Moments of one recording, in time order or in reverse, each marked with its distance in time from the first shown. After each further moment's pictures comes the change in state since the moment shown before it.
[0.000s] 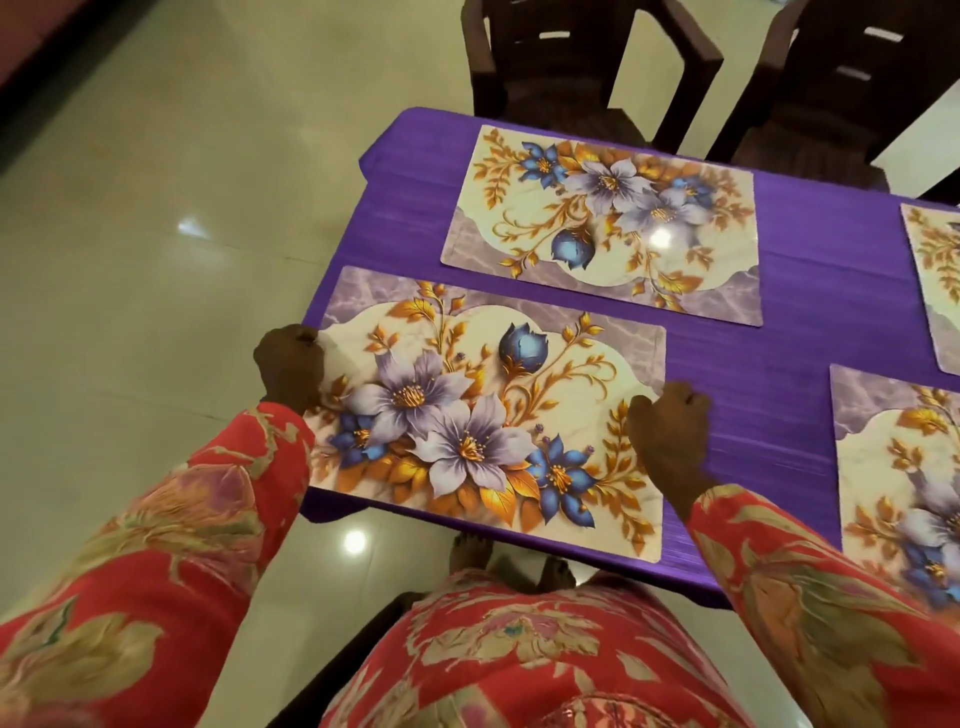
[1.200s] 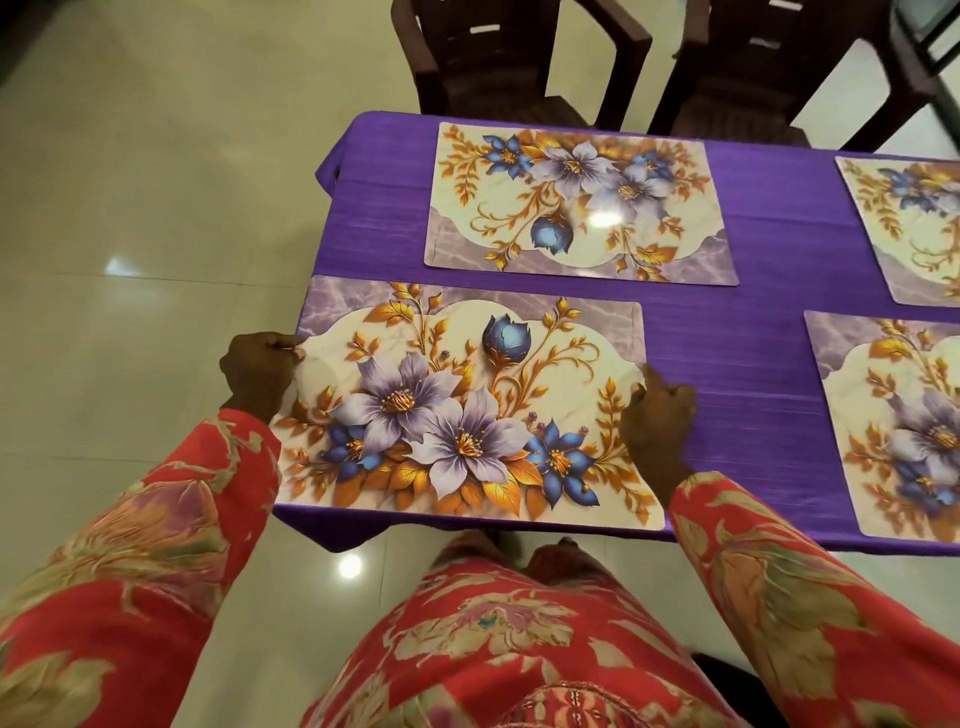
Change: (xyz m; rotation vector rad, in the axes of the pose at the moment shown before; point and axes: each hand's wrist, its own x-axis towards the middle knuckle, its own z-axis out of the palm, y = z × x) left_hand 0.060 -0.032 -0.001 -0.178 -0.062 -0.026; right_hand -0.032 0.005 0.033 -0.035 0.135 -0.041
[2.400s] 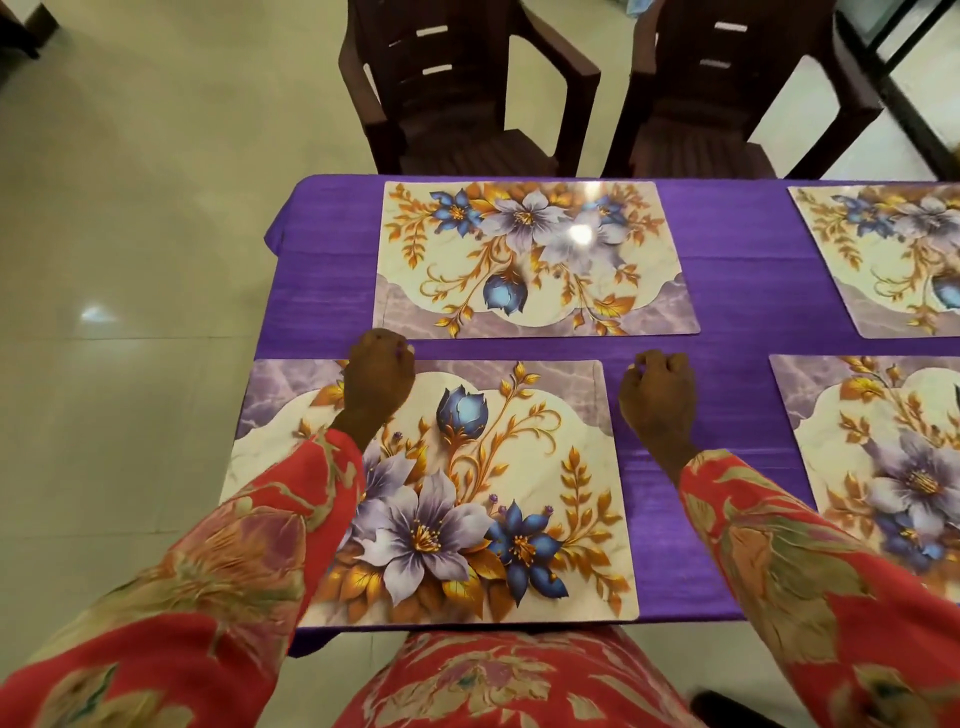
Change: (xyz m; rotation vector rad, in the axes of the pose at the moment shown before) left_hand -0.020 0.135 0.122 0.261 -0.217 0.551; right_hand 0.110 -0.005 -0.026 -0.003 0.163 -0.148
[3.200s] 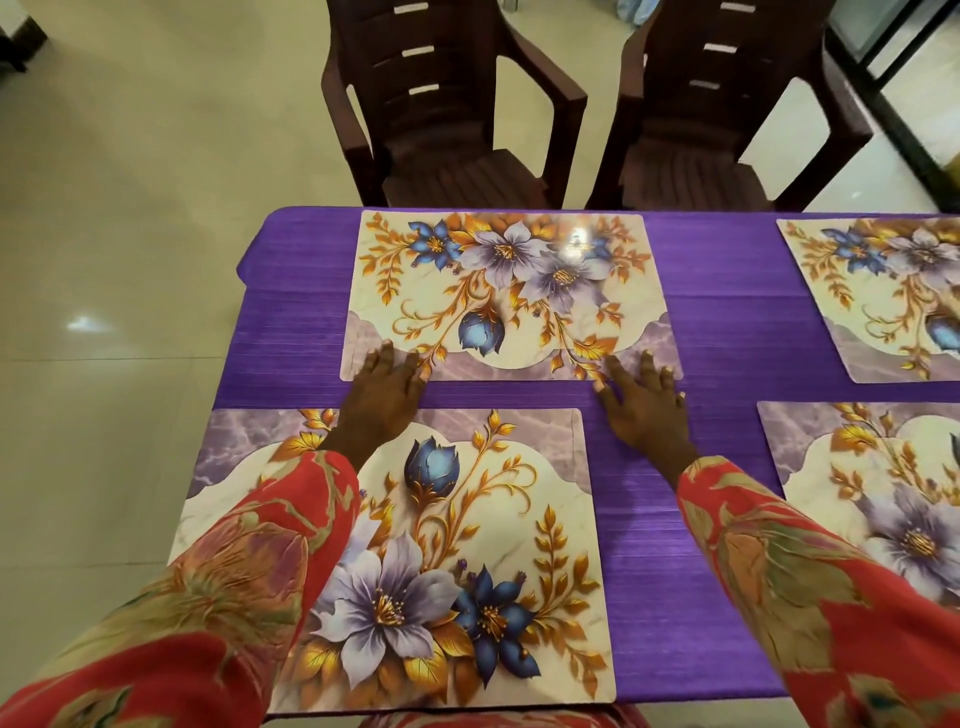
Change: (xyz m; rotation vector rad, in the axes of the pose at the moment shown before) left_hand 0.042 0.015 0.030 0.180 -0.348 0.096; right_hand 0.065 0.016 0.002 -0.205 -0.463 -0.069
